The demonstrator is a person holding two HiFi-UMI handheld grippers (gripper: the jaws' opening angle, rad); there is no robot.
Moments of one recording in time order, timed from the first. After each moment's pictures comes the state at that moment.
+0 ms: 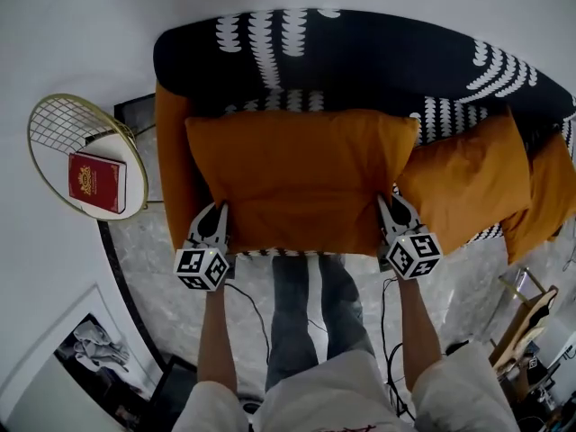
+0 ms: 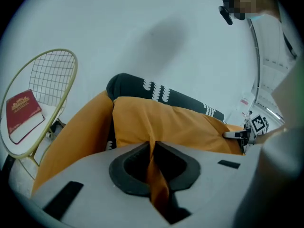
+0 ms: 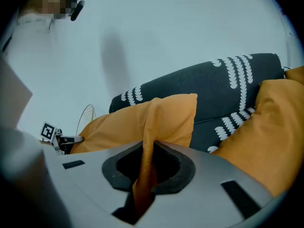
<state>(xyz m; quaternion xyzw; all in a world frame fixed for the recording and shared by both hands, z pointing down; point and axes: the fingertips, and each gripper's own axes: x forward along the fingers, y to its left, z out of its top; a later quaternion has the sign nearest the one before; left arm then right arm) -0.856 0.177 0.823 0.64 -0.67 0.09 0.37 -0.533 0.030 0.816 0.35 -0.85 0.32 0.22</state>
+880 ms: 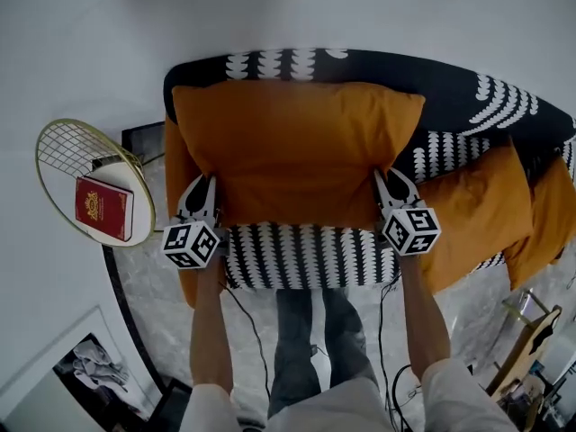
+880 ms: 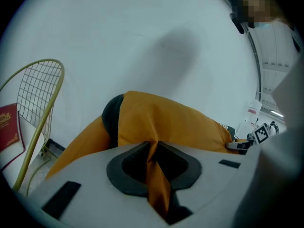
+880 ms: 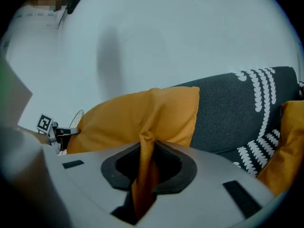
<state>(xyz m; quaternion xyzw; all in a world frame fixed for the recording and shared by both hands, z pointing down) -0.941 0.053 0.806 0.63 -0.71 0.04 0.30 -0.605 -0.091 0.822 0.36 -0.88 0.26 0.19</state>
